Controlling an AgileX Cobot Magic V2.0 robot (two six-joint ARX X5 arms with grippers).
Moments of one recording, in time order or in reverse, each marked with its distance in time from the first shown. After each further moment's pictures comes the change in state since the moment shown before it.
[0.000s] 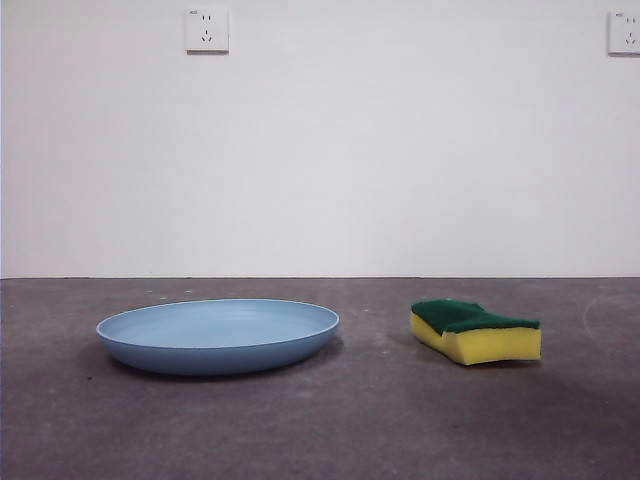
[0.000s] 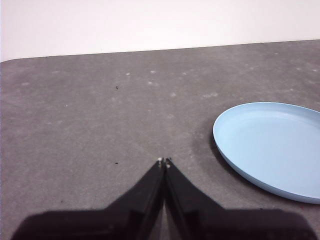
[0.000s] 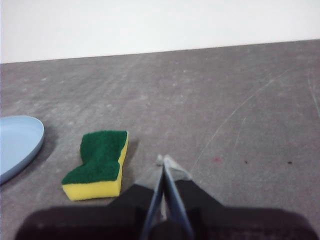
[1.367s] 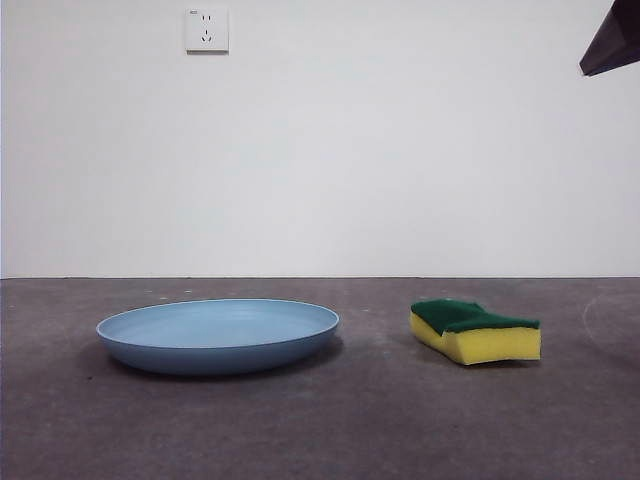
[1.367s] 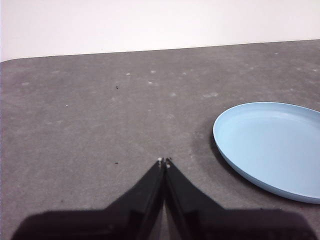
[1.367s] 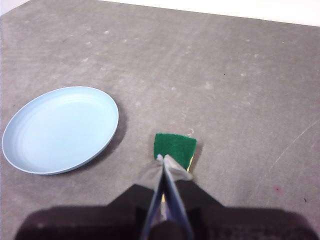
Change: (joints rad) left arm 0.000 0.000 0.000 0.000 0.000 0.000; right arm 0.407 0.645 0.605 -0.227 0.172 -0.019
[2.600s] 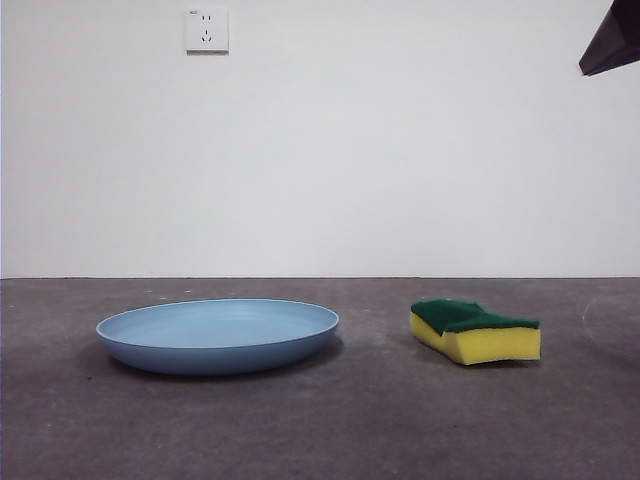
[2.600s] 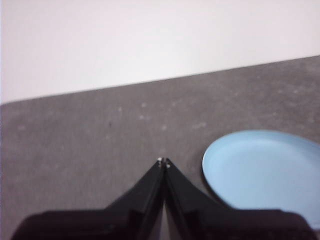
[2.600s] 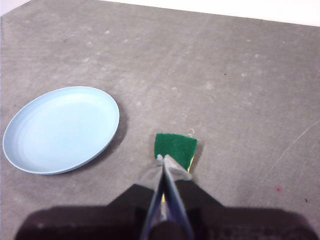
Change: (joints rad) left arm -0.033 0.061 0.086 0.047 0.013 0.052; right arm 0.000 0.000 0.000 0.000 0.000 0.001
